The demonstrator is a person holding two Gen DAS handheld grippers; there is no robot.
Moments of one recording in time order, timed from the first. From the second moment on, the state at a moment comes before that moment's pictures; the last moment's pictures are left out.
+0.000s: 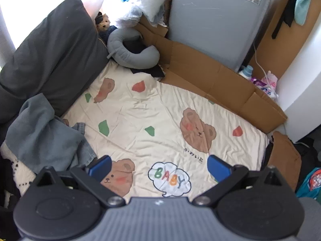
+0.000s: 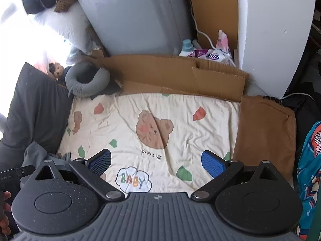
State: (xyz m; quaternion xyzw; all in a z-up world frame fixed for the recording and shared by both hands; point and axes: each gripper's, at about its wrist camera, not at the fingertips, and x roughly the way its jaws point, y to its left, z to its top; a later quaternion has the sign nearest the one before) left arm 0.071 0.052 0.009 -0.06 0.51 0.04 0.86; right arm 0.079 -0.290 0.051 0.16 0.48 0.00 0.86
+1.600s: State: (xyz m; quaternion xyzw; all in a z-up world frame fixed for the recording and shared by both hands) left arm 0.057 -0.017 -0.038 -0.01 0.55 0.03 0.84; right arm 0.081 -0.211 -0.023 0.09 0.55 0.06 0.83
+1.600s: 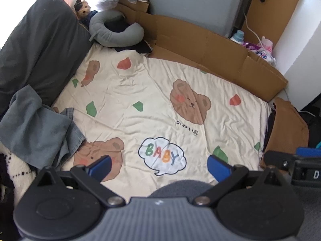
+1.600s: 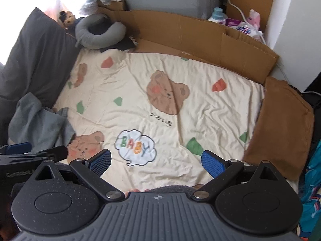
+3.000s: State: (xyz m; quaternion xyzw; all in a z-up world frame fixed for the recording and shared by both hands) left arm 0.053 -0.013 -0.036 -0.03 0.53 0.01 0.85; right arm 0.079 -0.211 -0.015 0.07 0.55 0.04 0.83
